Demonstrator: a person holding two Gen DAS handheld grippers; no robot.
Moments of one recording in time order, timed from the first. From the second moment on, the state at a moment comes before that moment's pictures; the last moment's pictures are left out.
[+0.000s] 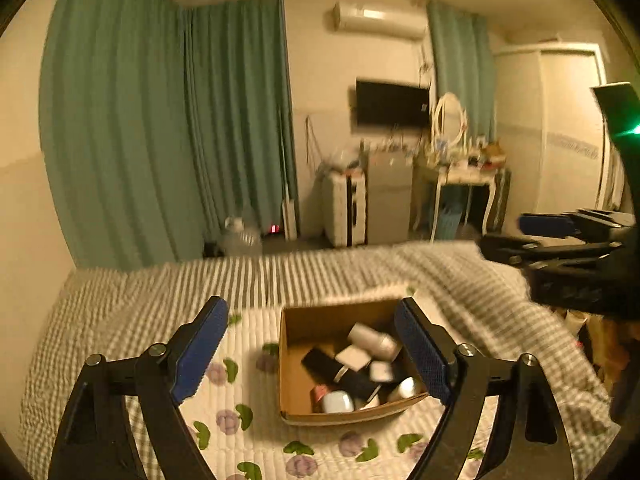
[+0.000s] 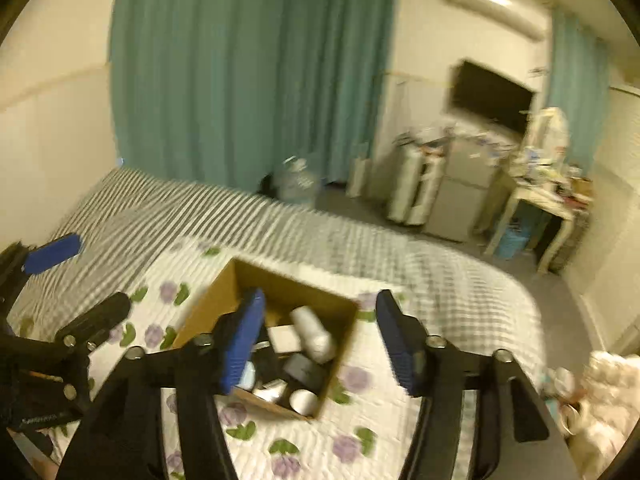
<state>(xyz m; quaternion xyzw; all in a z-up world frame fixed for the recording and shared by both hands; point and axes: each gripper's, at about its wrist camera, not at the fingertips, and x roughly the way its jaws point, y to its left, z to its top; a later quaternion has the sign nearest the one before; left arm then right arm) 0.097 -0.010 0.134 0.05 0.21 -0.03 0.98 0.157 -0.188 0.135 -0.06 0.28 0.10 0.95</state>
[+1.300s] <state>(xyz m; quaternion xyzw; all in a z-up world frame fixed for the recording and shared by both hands) 0.065 0.018 -0.020 0.04 0.21 0.00 0.98 0.090 -0.190 -0.040 -0.01 0.23 0.05 0.97</state>
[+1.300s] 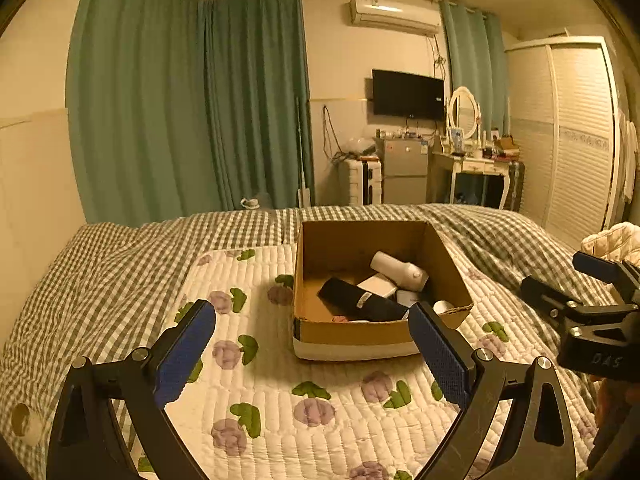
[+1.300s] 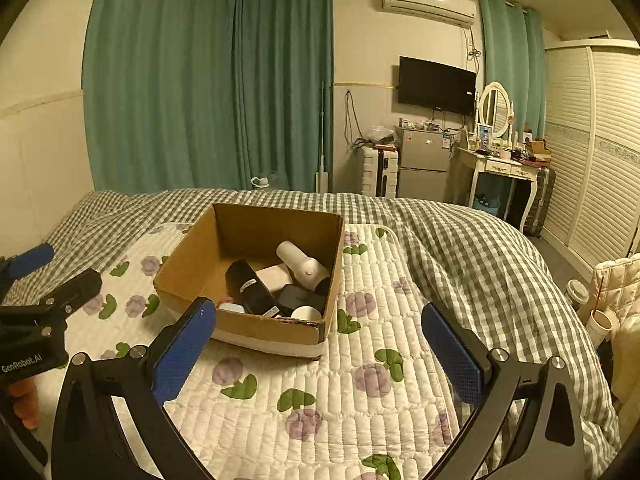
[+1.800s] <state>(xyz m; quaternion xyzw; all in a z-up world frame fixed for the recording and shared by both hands) 0.063 0.013 -0.018 0.03 0.22 -0.01 0.97 0.085 -0.185 -0.042 -0.01 0.23 0.05 0.97</state>
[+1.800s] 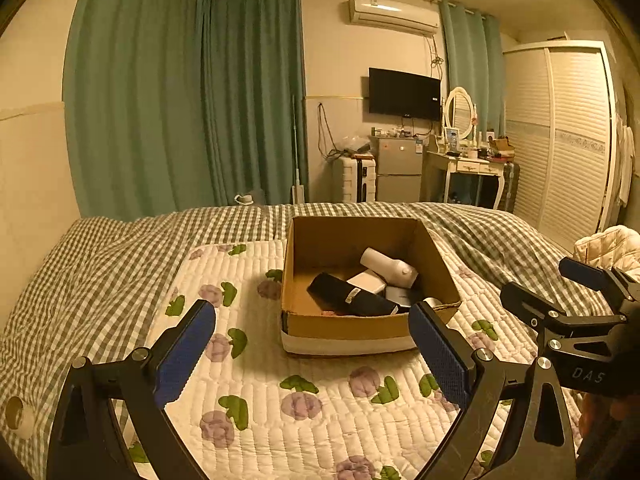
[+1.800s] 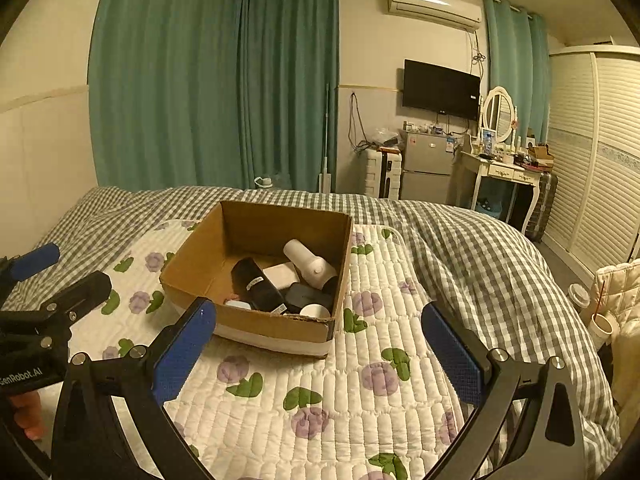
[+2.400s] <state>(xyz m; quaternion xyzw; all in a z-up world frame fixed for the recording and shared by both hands) 0.065 0.012 -0.021 0.04 0.23 -0.01 0.97 0.089 -0.193 -0.044 0.00 0.24 0.04 0.97</state>
